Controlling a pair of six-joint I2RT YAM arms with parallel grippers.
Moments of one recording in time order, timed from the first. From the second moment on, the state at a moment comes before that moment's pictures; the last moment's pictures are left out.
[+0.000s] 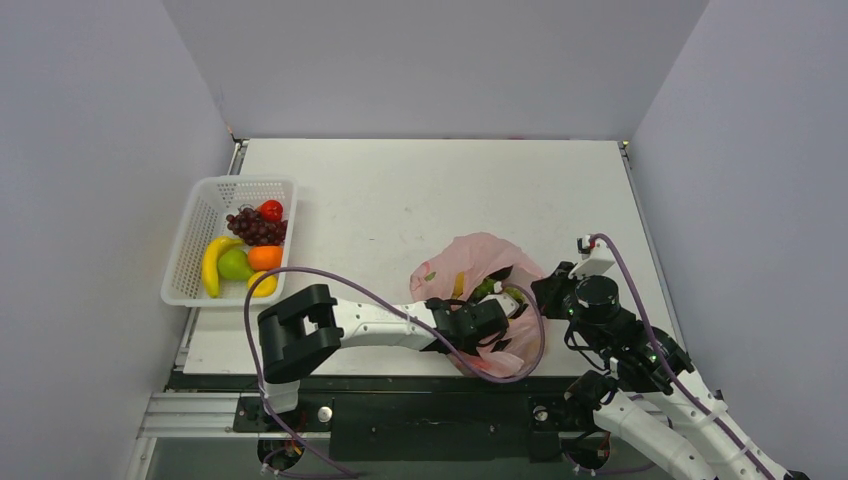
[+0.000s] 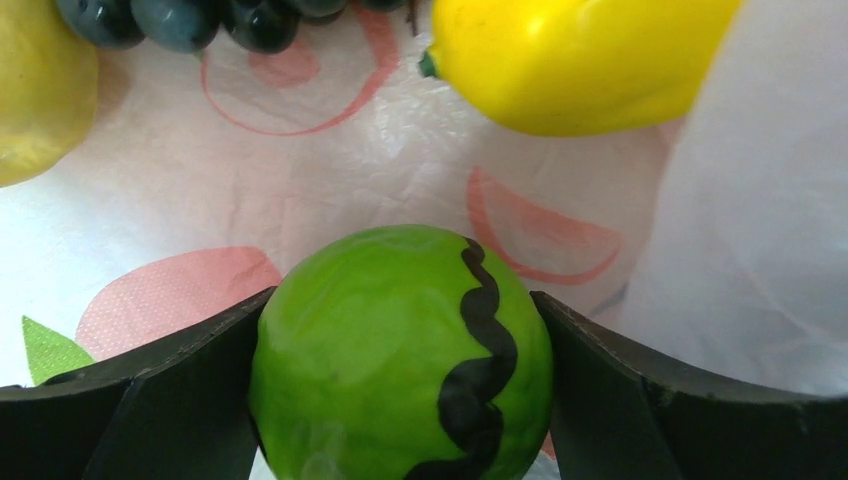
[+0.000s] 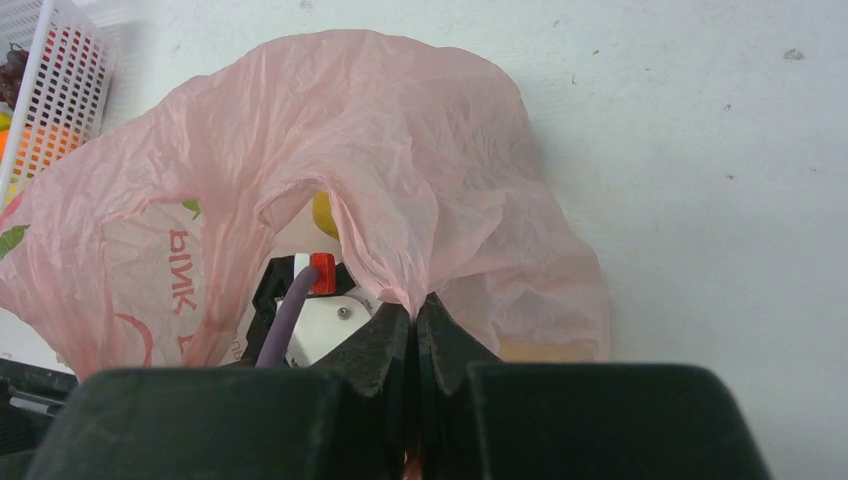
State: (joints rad) left arm -1.30 1.86 1.22 -0.44 -0.22 -0.41; right arm 0.67 0.52 0.74 -0.71 0.31 0.59
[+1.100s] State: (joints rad) left arm -1.14 1.23 0.96 -0.08 -0.09 -0.47; right arm 0.67 0.52 0.73 -0.70 0.30 0.60
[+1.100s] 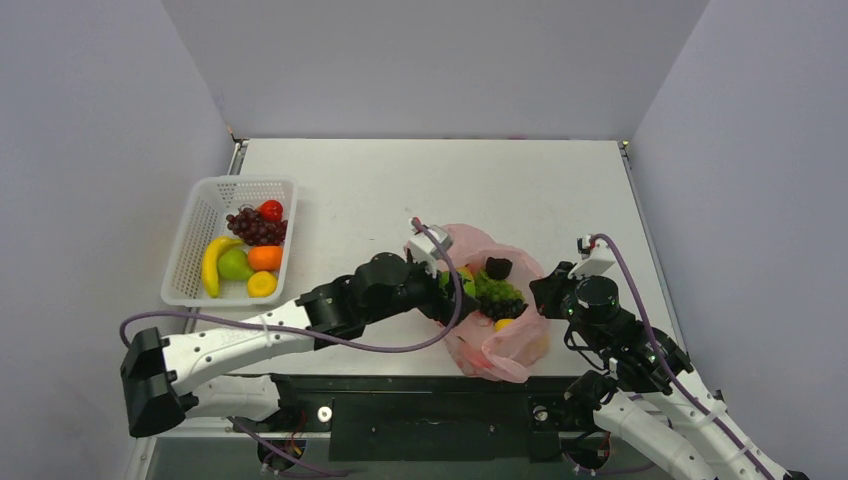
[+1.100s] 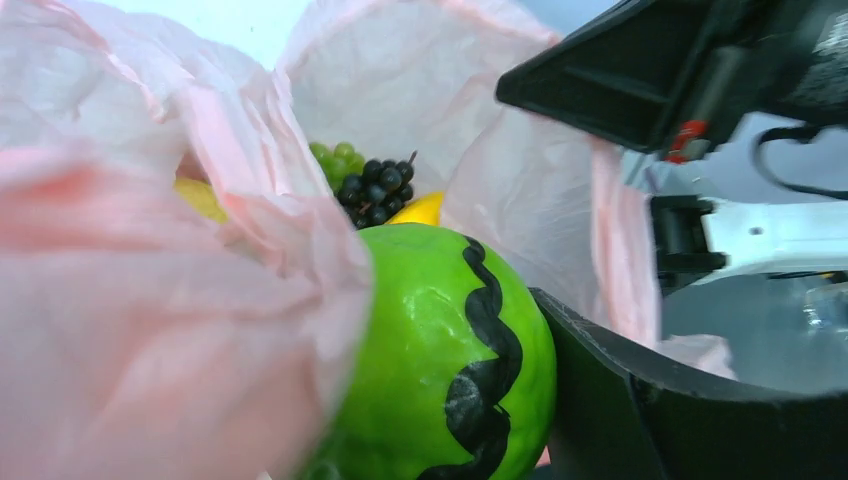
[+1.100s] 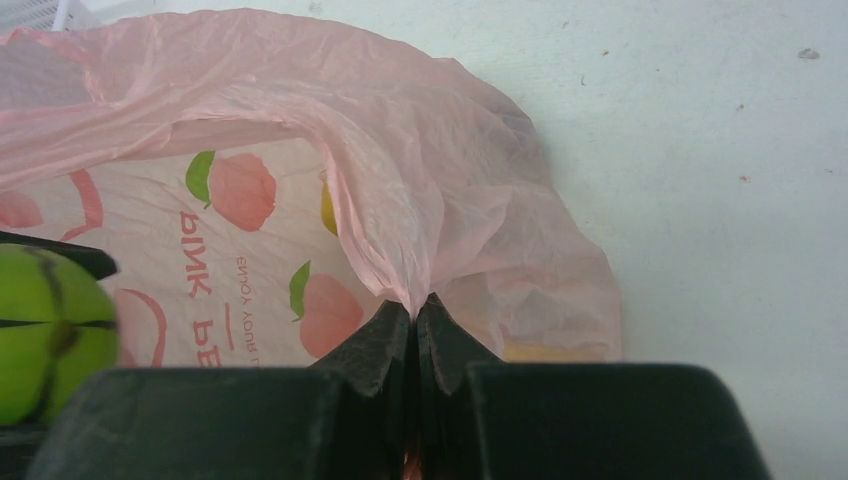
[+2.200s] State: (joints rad) left arm -0.50 0.81 0.83 -0.65 -0.74 -0.45; right arm 0.67 0.59 0.72 -0.66 0.31 0.53
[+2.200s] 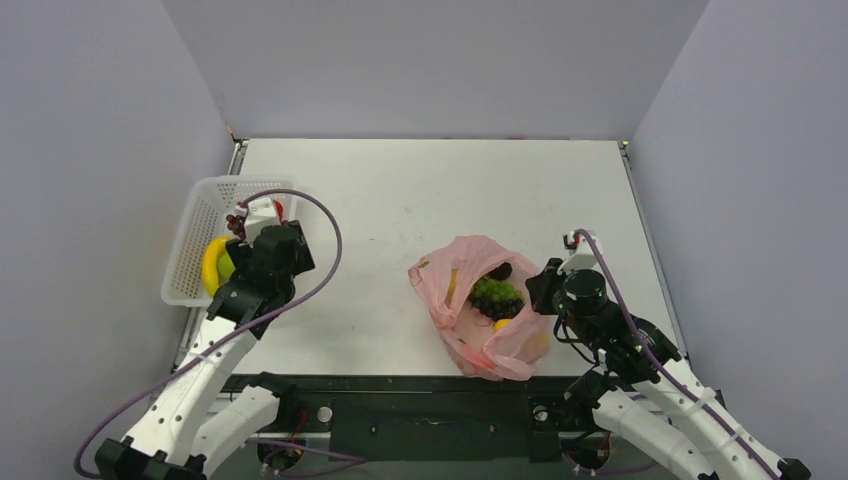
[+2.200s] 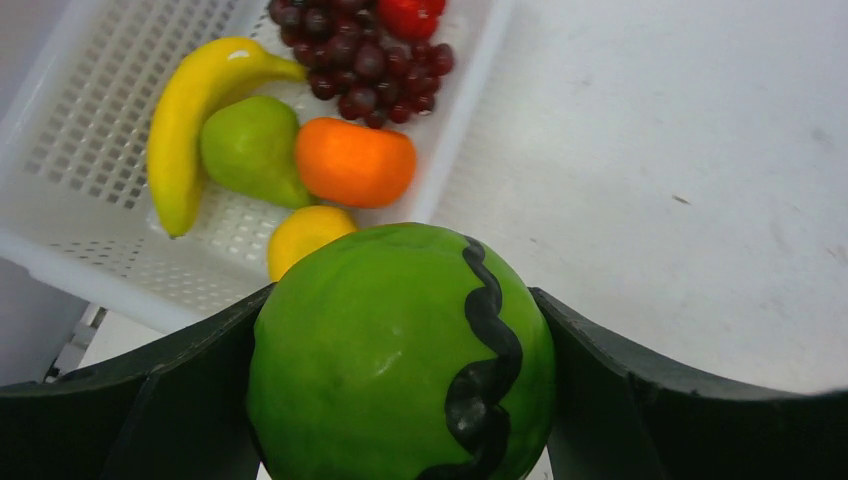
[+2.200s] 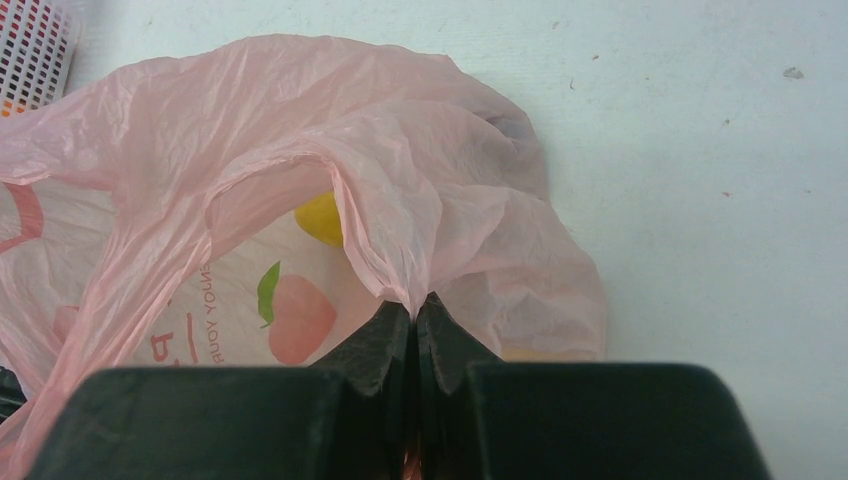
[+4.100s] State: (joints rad) left arm -0.31 0.79 0.68 -0.09 0.48 -0.65; right arm 0.67 0.52 0.70 -0.64 0.30 0.54
